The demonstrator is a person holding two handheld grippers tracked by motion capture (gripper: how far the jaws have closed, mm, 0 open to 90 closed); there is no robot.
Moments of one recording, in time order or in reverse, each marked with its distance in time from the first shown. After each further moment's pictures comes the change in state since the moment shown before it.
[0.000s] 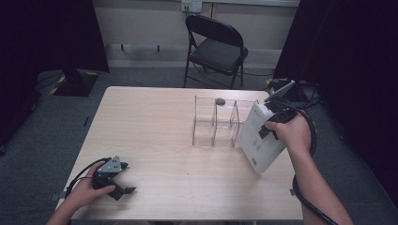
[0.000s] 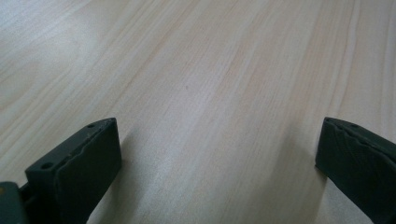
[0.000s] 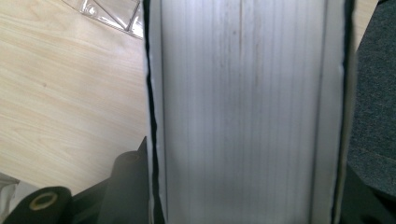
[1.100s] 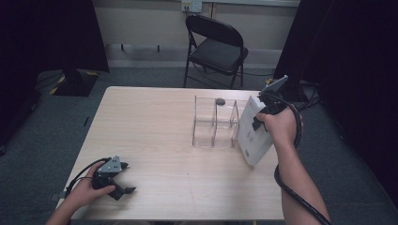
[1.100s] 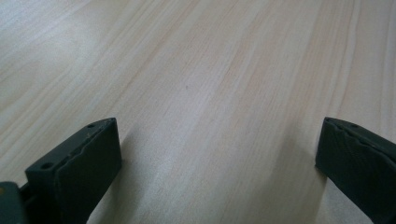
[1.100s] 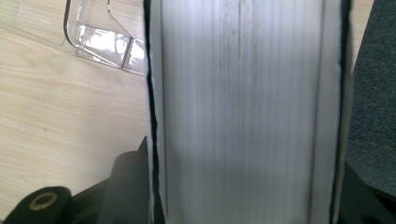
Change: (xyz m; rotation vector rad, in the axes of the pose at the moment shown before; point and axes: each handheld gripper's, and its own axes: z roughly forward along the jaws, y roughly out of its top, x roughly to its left) left arm 0.000 0.000 0.000 0.000 0.000 0.000; right arm 0.004 0.029 0.014 -0.019 -0.023 0.109
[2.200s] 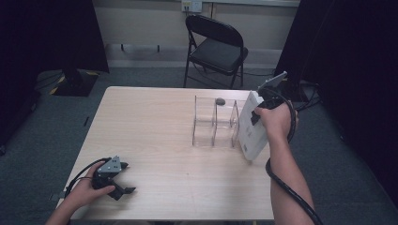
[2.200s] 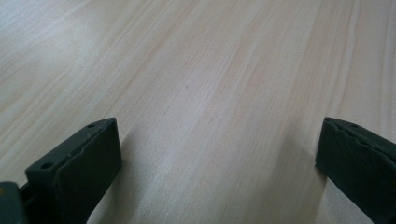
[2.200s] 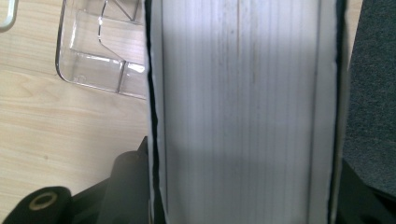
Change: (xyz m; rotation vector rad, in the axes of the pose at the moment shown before) left arm 0.000 0.000 0.000 0.000 -0.002 0.002; right arm -0.003 0.017 0.006 -0.024 -0.013 0.076
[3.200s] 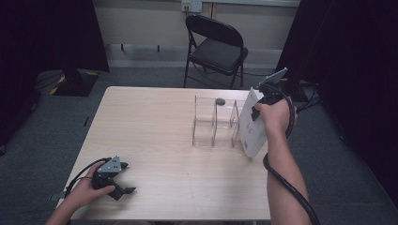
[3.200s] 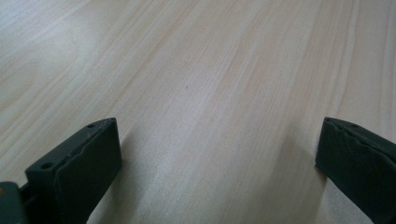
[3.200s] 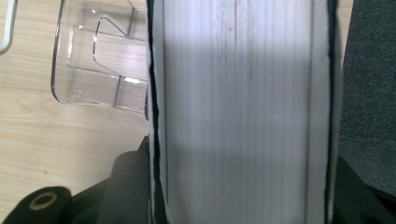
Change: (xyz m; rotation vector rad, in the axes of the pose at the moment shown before) left arm 0.000 0.000 0.000 0.000 0.000 0.000; right arm -0.004 0.013 0.001 -0.010 -0.008 0.029
